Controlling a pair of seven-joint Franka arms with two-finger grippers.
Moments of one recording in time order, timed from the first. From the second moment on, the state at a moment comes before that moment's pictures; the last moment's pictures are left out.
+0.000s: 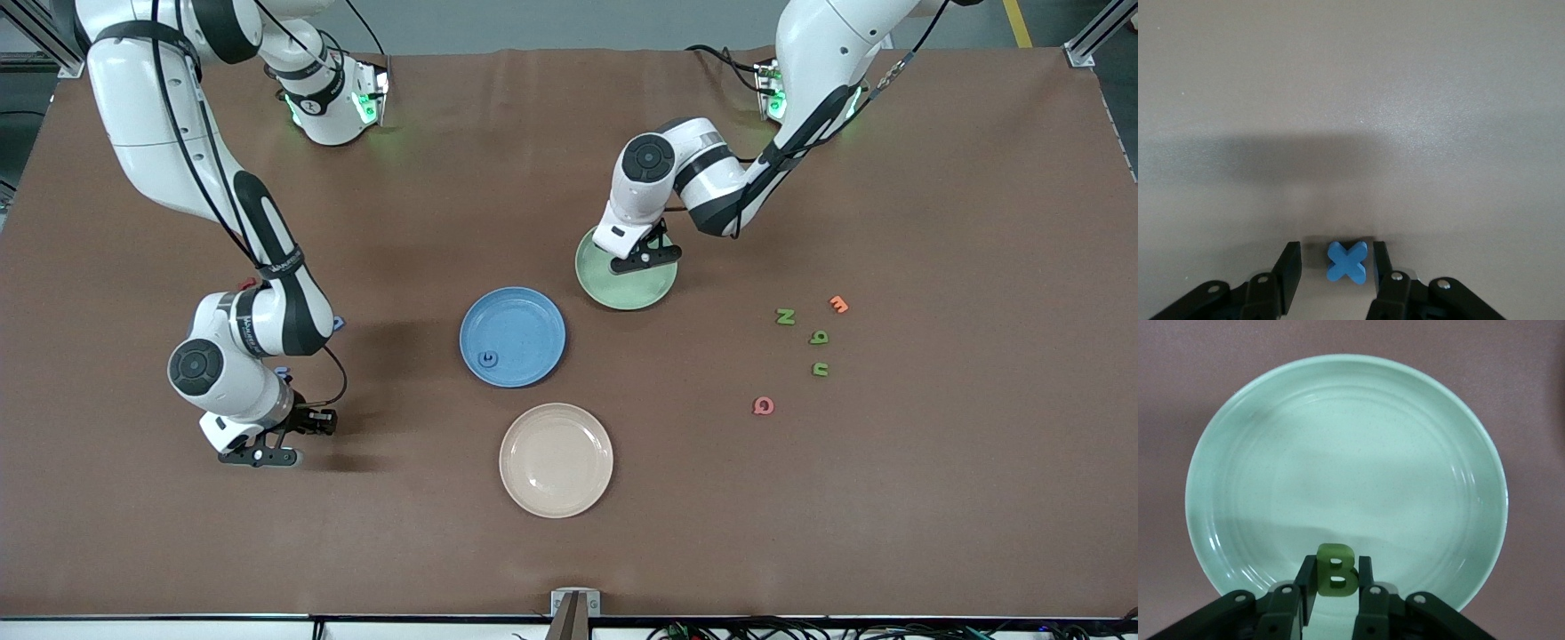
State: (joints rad) left arm -0.16 0.51 -0.69 -2.15 0.33 2.46 -1.28; right arm 0.14 0.73 -0.06 -1.67 0.04 2.47 0.10
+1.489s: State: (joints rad) left arm 0.34 0.36 -0.68 -2.13 0.33 2.33 -0.57; right arm 0.13 0.74 -0.06 -1.66 0.04 2.46 0.11
